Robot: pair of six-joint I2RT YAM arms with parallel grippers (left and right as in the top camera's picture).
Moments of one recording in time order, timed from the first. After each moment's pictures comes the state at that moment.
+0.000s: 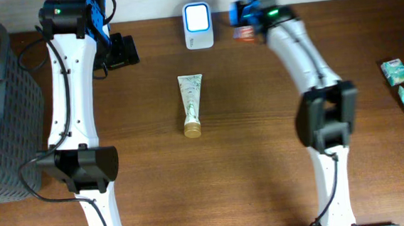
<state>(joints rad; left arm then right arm) -0.09 2.23 2.59 -1.69 -0.06 -0.31 0.16 2.44 2.29 -0.58 0.05 0.12</state>
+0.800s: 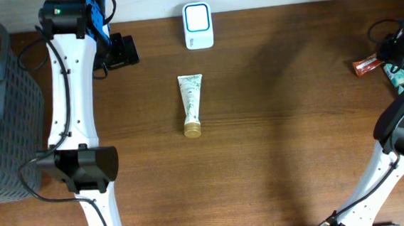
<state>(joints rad) -0.09 2.23 2.59 -1.69 -0.06 -0.31 -0.51 2.38 2.18 -1.01 0.09 0.11</state>
